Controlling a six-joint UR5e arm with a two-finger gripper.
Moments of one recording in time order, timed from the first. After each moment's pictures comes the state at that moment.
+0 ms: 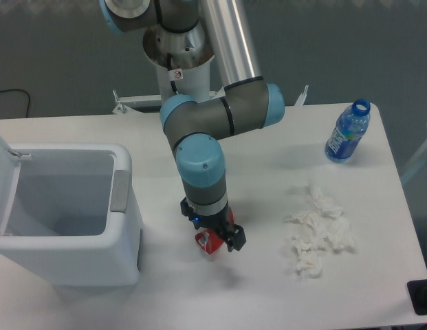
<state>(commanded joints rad) 2.33 -2.07 -1.63 -0.89 1.63 1.09</state>
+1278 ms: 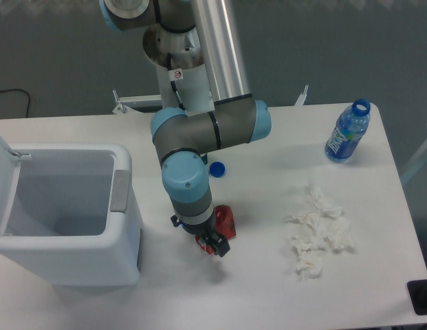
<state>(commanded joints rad) 2.29 -2.12 -1.64 -0.89 1.66 1.08</state>
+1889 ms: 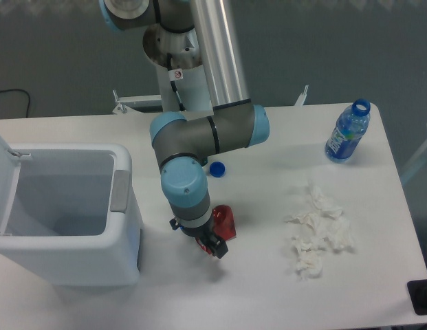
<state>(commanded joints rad) 2.28 -2.14 -1.64 -0.89 1.66 1.08</state>
